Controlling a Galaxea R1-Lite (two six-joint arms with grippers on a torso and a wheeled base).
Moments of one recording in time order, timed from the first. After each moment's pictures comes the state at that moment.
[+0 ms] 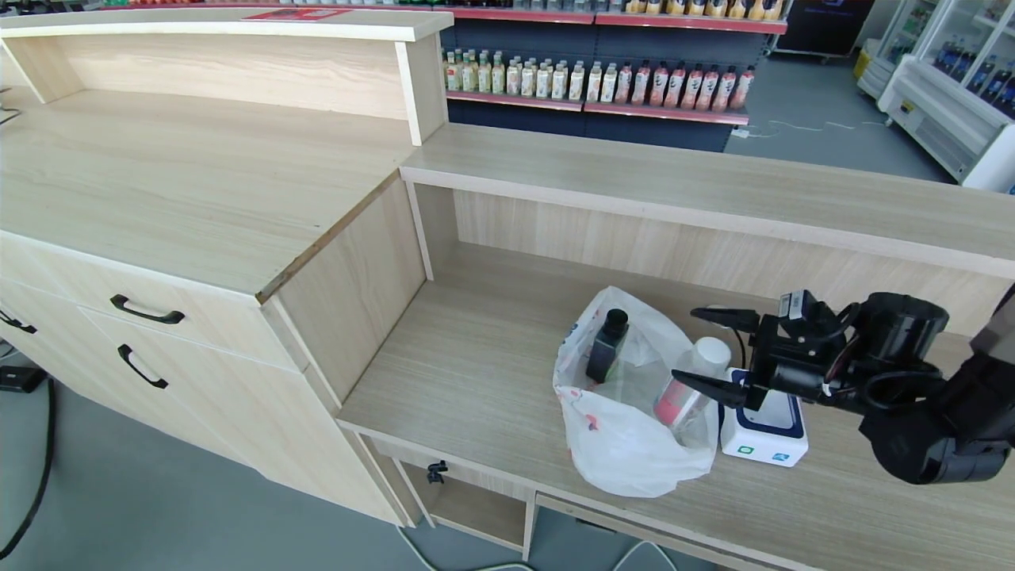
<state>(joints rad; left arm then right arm) 0.00 0.00 0.00 0.00 -0.01 0.00 0.00 2.07 -0.67 -1.36 1.02 -0.43</state>
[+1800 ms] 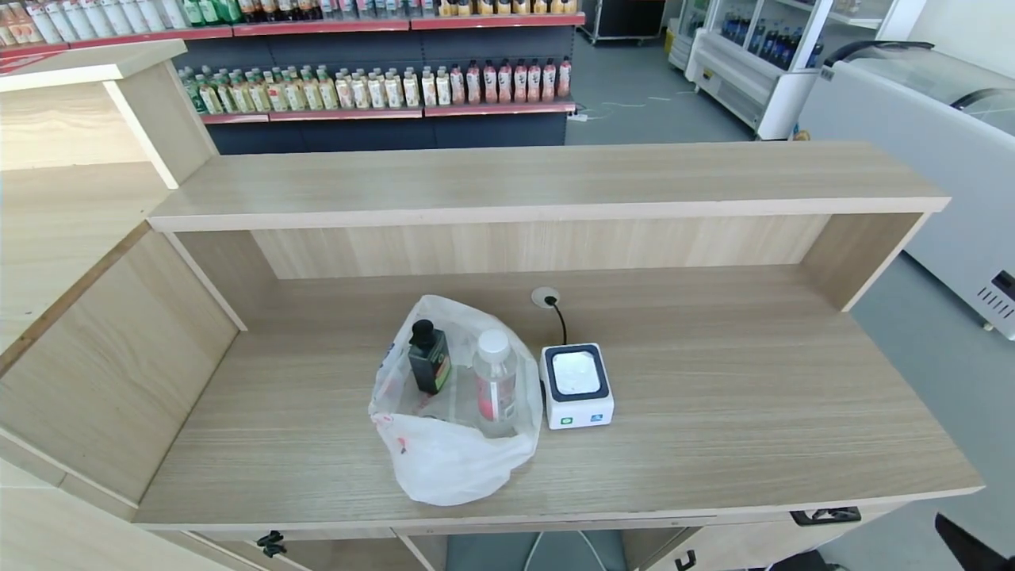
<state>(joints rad) 0.00 0.00 0.00 0.00 -0.01 0.00 -0.08 0.78 -0.04 -0.38 -0.18 -0.18</state>
